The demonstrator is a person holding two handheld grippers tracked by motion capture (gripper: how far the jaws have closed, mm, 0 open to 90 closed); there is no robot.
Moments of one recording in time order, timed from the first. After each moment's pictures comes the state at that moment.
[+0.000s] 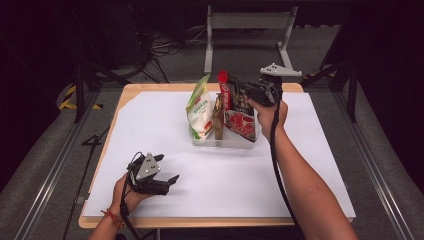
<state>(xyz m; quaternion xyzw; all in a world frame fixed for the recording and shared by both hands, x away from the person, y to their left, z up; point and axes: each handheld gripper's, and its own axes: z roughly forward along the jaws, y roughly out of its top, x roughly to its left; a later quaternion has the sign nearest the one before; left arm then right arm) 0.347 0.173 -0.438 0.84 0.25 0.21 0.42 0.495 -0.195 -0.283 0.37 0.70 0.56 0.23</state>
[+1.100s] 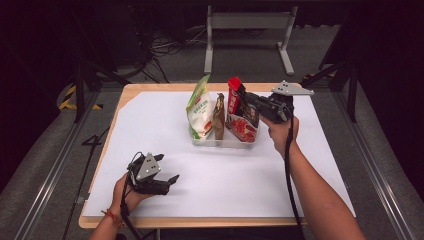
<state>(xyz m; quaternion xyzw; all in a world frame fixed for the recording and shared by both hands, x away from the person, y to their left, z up) 0.346 0.173 -0.437 0.84 0.26 0.22 0.42 0.463 -0.225 -0.310 0.34 0.72 0.56 0.24</state>
